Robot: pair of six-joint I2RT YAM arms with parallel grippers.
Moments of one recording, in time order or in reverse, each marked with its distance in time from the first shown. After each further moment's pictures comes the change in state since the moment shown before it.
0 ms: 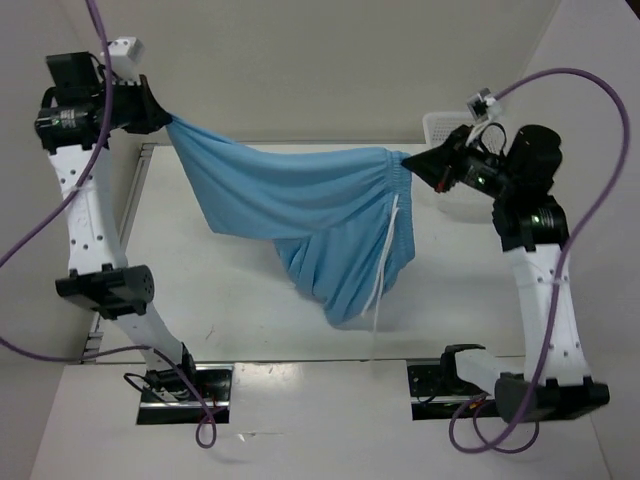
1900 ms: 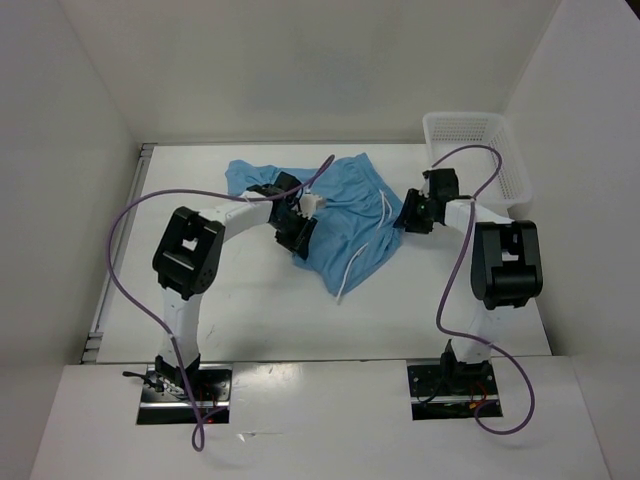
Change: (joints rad) left arm -0.695 0.309 -0.869 0.435 -0.132 -0.002; right arm 0.000 0.698 -0.355 0.174 0.567 0.093
